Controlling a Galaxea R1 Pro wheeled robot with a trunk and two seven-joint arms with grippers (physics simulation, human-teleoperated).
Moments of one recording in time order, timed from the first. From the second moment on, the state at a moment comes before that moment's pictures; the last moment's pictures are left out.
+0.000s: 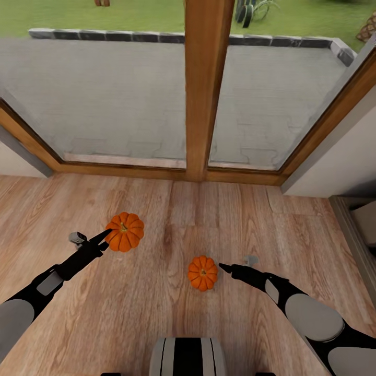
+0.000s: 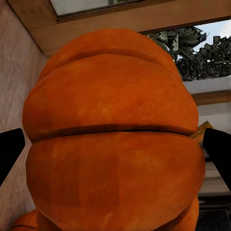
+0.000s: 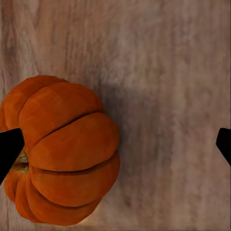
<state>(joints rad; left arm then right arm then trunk) -0.86 0.39 -0.30 -0.28 1.16 0.36 -1.36 -0.91 -0.04 -1.00 -0.14 0.75 0.06 0.72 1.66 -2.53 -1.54</state>
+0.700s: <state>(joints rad) -0.86 0.39 -0.30 -0.28 1.16 0.36 -1.36 -0.91 -0.04 -1.00 -0.14 0.76 0.05 0.75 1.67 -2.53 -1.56</state>
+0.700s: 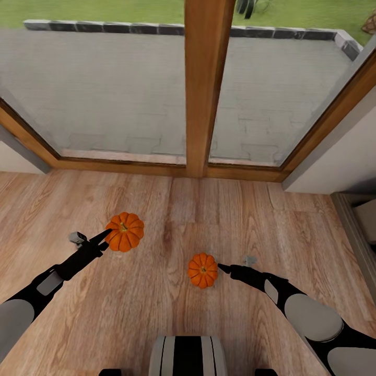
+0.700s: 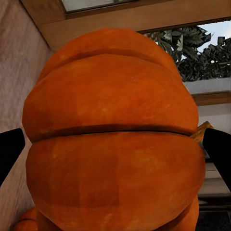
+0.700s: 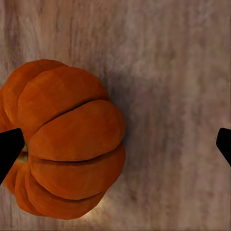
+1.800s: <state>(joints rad) -0.86 0.39 -0.30 -0.28 1.16 0.36 -1.36 -0.91 -0.03 -0.90 -0.15 0.76 0.04 0.75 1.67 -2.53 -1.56</state>
